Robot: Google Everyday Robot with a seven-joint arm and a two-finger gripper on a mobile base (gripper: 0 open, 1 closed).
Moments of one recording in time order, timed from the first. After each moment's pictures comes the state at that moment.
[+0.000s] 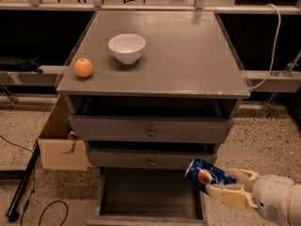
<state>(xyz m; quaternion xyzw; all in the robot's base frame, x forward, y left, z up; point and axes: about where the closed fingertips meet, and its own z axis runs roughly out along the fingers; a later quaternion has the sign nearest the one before) 0.361 -0.186 0.724 -0.26 0.84 0.26 0.41</state>
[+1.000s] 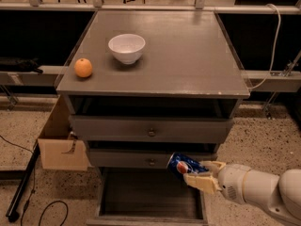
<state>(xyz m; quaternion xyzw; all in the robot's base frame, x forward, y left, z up) 0.420 -0.146 0.656 -0.25 0.84 0.26 0.40</state>
